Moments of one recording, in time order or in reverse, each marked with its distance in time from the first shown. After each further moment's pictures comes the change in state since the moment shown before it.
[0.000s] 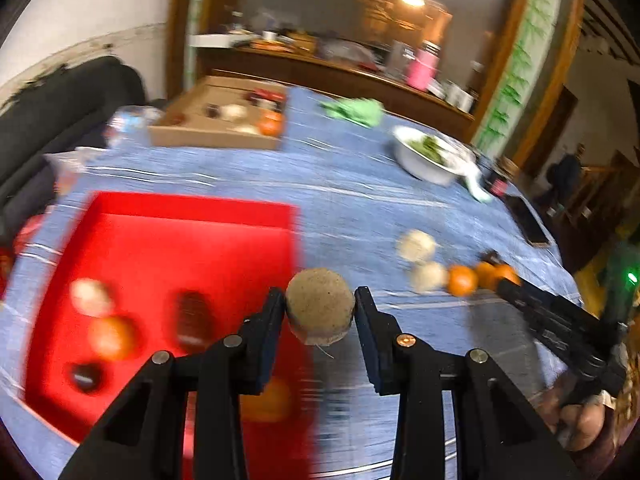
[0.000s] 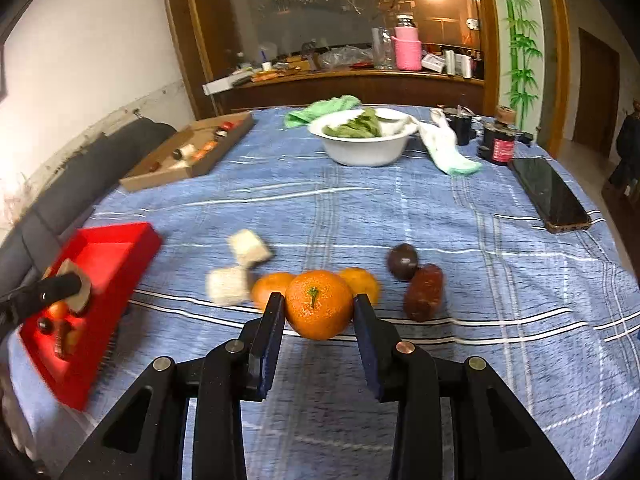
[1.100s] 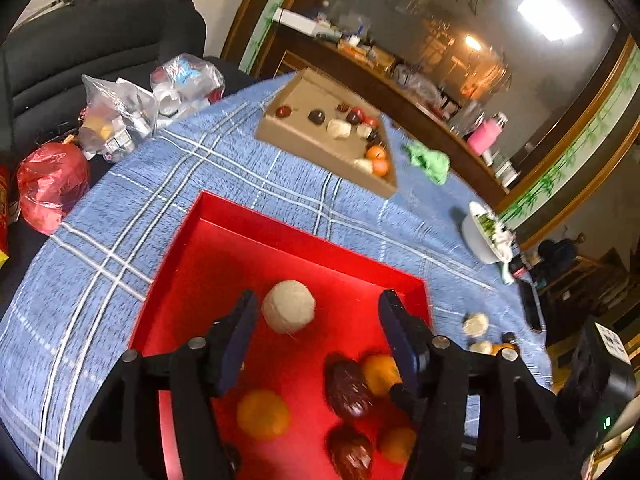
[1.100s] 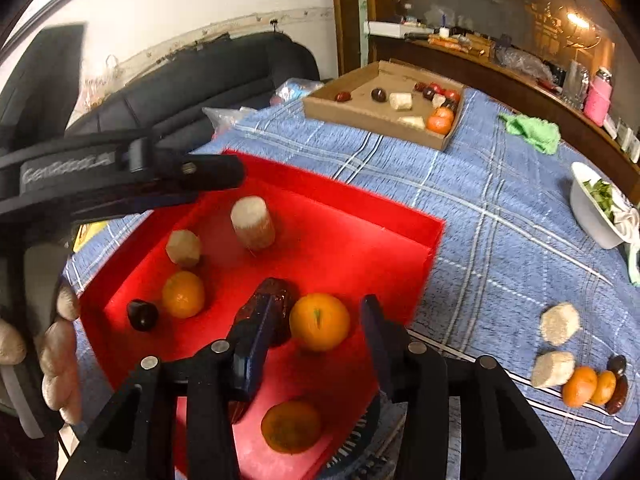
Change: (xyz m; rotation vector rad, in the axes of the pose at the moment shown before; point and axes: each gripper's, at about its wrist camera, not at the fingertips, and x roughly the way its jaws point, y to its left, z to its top) left arm 0.002 0.151 0.034 -0.308 0.006 -0.097; right arm 0.064 0.234 0.014 -0.360 0.188 0.238
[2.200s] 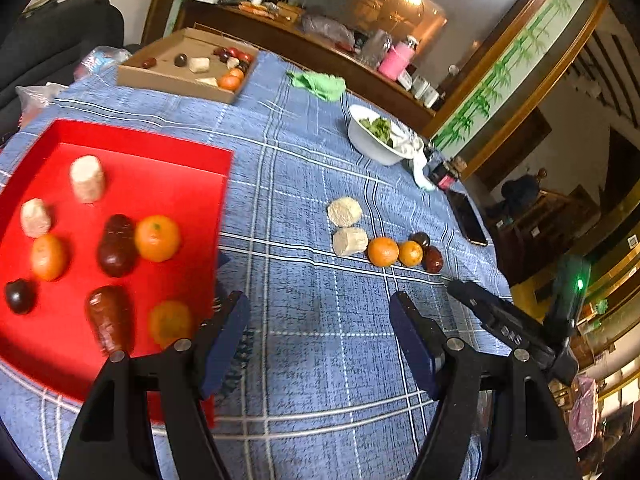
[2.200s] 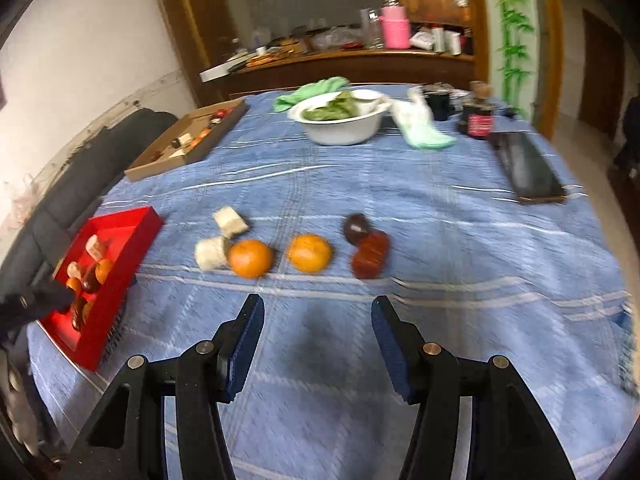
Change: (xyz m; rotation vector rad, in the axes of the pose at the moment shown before) left arm 0.013 -0.159 -0.112 0.168 0.143 -0.129; right arm -0.132 -0.224 -0.131 0.392 -0.105 -0.175
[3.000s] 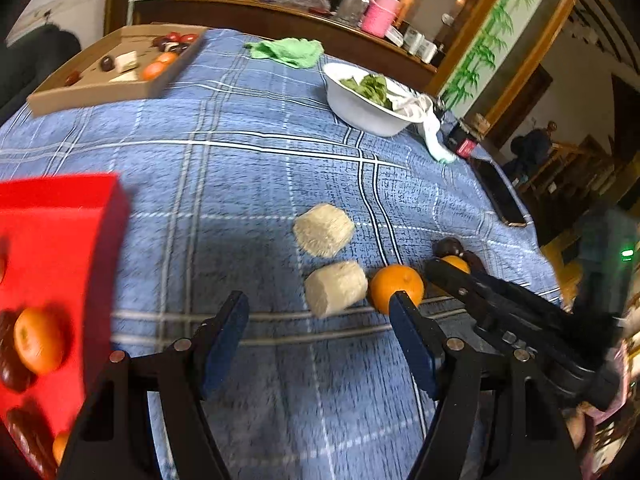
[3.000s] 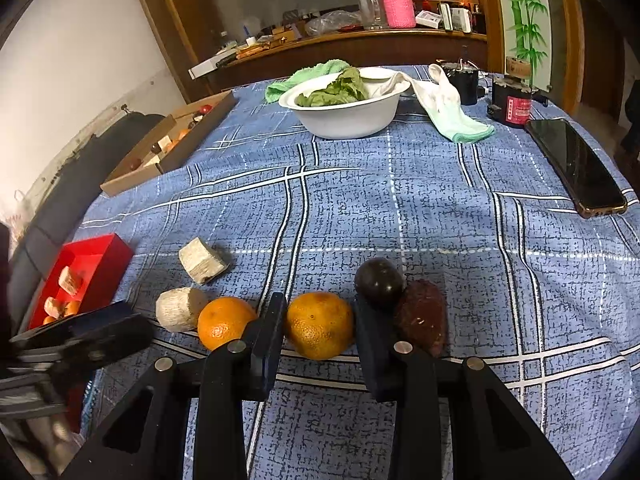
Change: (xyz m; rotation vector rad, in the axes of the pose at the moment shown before) left arm 0.124 -0.036 0.038 0.159 0.080 0.070; right arm 0.072 -0.005 0.029 0.057 0.028 0.014
